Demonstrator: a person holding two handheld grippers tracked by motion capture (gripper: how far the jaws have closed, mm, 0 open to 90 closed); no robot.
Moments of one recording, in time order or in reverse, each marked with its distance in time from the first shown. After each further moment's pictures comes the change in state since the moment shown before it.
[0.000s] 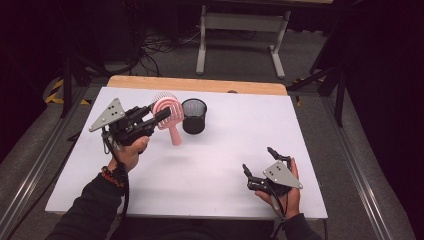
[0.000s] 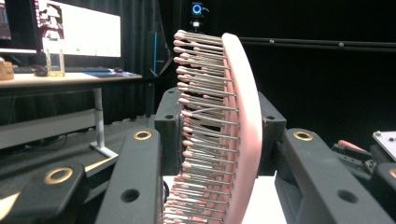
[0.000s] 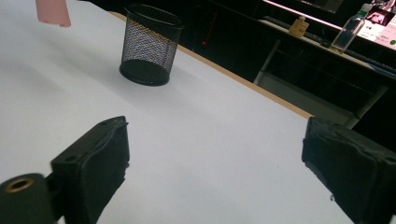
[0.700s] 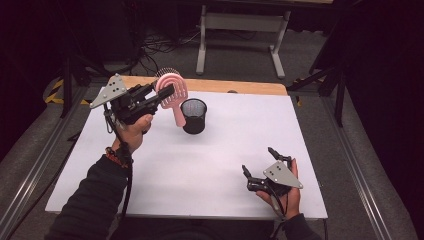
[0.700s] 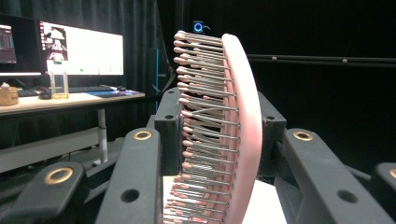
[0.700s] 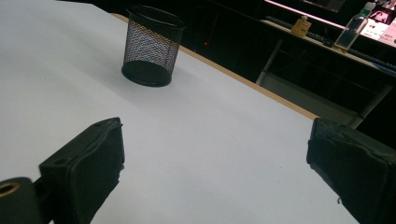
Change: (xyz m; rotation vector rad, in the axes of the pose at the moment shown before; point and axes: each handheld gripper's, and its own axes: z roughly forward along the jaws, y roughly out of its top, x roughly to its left) left arm 0.015 0.039 0.027 -0.040 0.000 0.030; right arm 0.000 -0.001 0.001 -0.005 0.011 0.011
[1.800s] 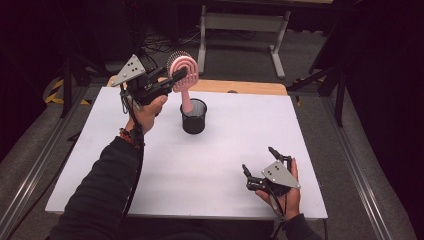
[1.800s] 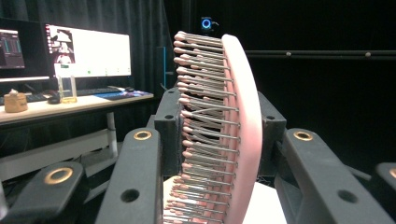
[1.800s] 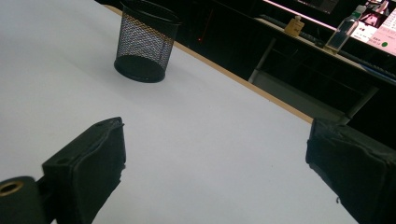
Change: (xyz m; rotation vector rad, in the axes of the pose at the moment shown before) left arm 0.017 0.013 0.048 0.014 0.021 0.028; right arm 0.002 0.003 0.001 0.018 -0.033 -0.037
